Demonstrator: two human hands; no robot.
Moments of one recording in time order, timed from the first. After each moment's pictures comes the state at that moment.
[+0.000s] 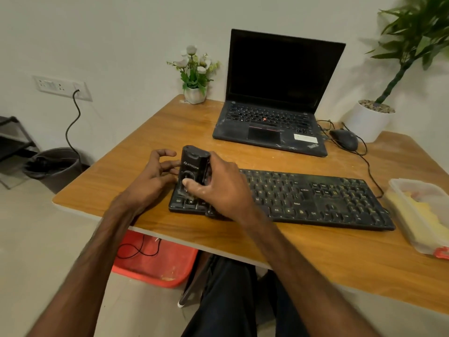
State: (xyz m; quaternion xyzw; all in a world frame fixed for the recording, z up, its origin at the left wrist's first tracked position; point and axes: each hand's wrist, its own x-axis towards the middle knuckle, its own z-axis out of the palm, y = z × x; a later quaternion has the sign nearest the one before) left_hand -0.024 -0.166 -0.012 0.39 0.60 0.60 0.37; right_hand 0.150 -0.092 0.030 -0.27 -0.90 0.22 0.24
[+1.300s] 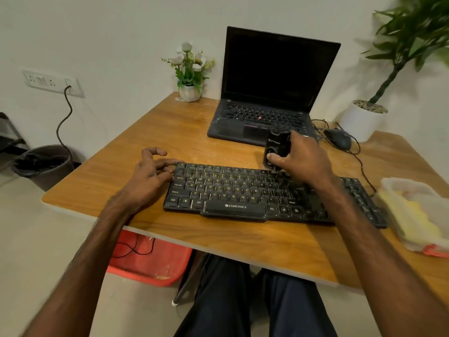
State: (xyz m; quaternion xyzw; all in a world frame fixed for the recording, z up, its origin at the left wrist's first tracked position) left_hand -0.025 -0.172 -0.008 0.42 0.65 0.54 0.33; right_hand 0.243 0.031 0.059 -0.45 -0.87 0.06 0.19
